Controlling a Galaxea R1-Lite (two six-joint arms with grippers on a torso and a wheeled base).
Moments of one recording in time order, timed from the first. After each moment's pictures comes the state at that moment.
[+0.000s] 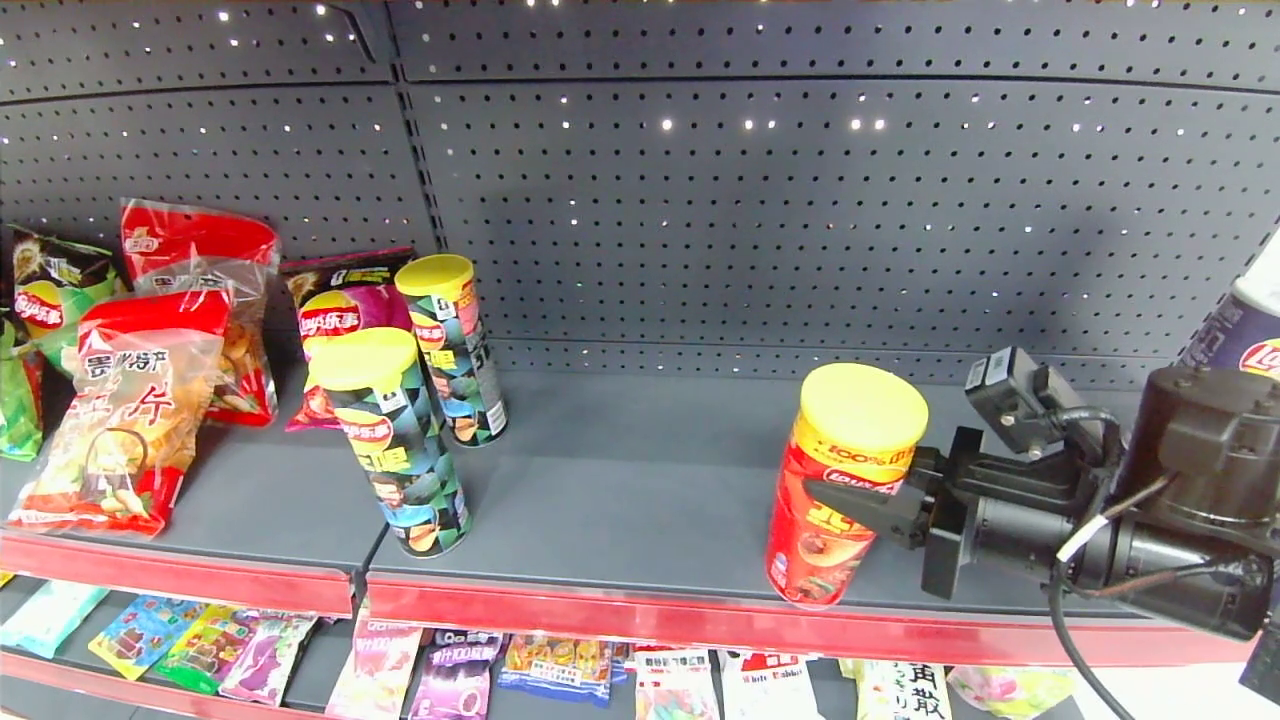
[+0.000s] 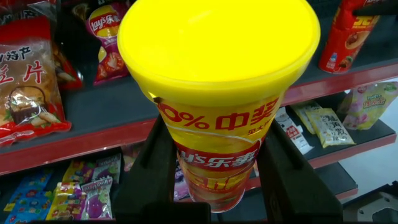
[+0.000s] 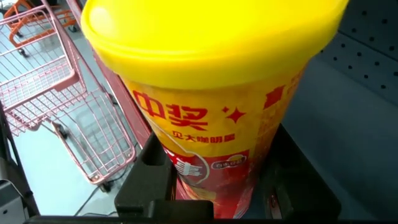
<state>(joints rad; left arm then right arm) -0.13 0.14 -0.50 0.39 -0.21 0.08 0.46 1.57 -0.42 -0.93 0.43 -0.13</state>
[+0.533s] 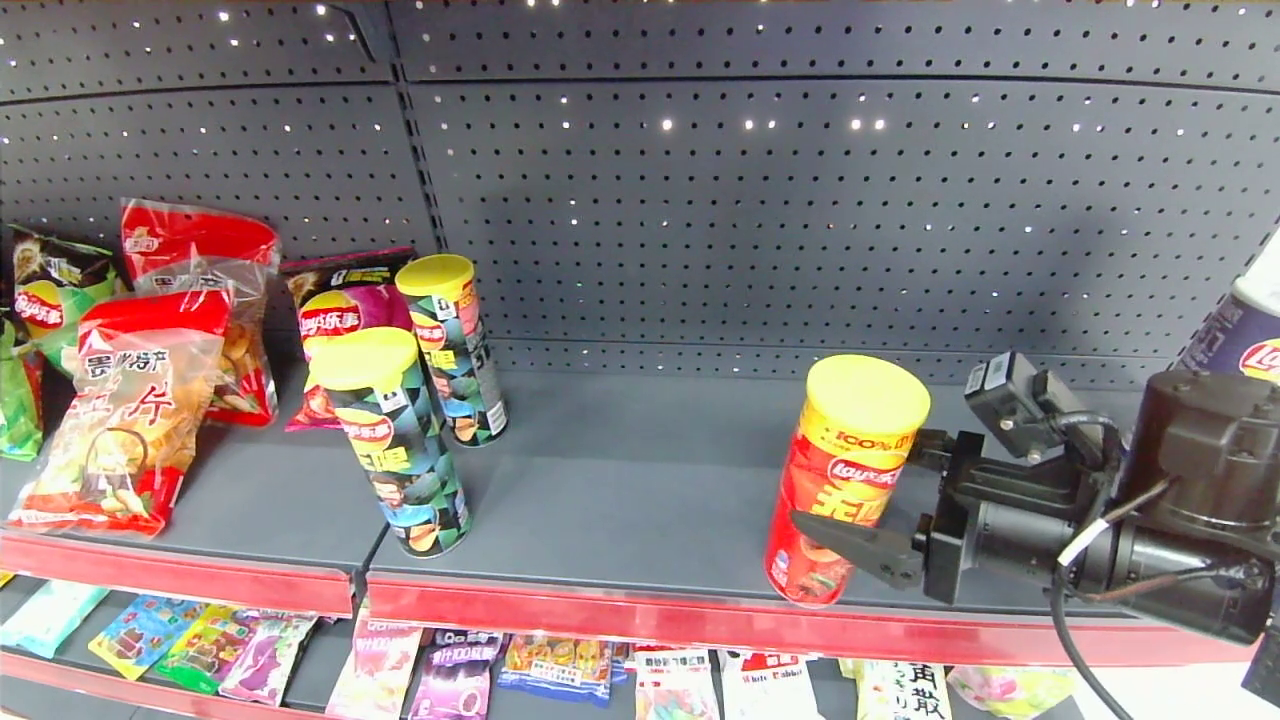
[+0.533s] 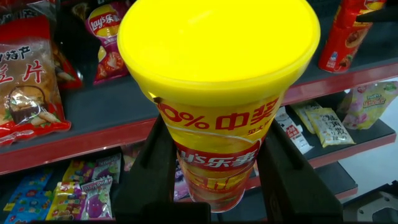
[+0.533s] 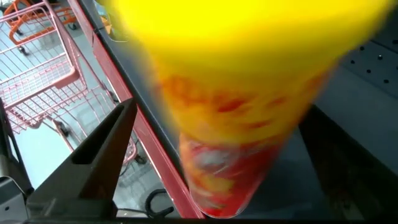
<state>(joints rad) -0.13 0.14 -0.49 0.39 -0.21 0.08 0.46 1.57 -0.41 -0.93 0.42 -0.13</state>
